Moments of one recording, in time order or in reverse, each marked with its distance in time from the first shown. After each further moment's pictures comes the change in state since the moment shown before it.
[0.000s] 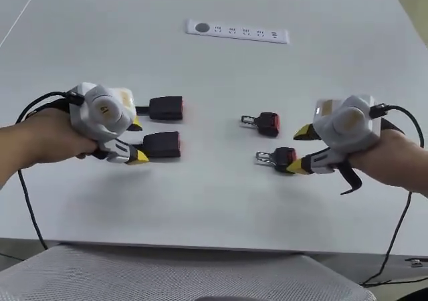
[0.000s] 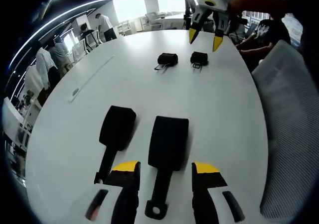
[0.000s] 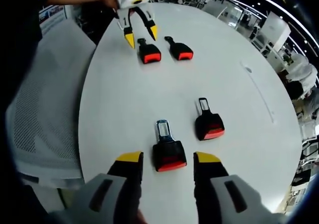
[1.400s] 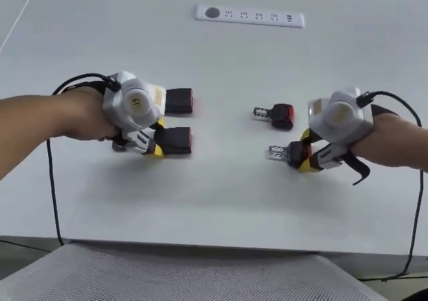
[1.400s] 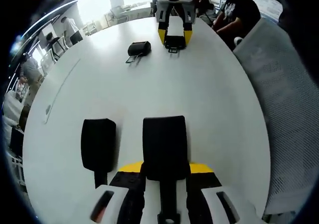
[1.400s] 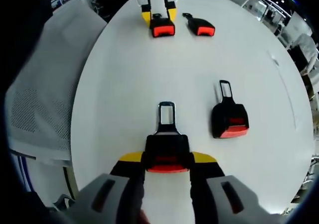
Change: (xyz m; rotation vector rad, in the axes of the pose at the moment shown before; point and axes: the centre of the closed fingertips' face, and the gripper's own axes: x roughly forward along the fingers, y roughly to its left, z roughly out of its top) left arm 0.024 -0.008 0.003 0.219 0.111 -0.200; right arm 0.037 0.005 -0.021 -0.103 0.131 0.172
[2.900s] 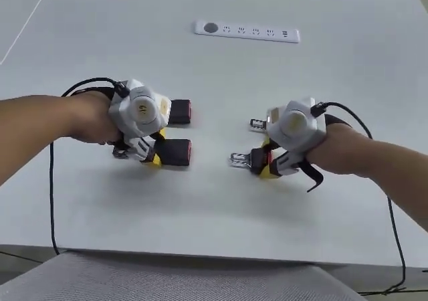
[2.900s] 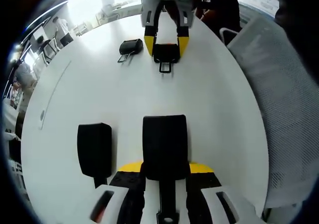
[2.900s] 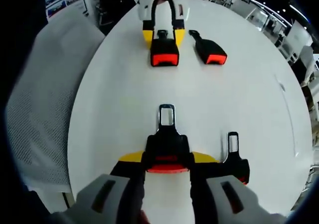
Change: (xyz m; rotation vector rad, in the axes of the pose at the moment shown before) left arm 0.012 0.012 -0.007 0.038 0.034 -0.048; right arm 0.029 -0.004 0.077 -0.040 -0.103 -0.018
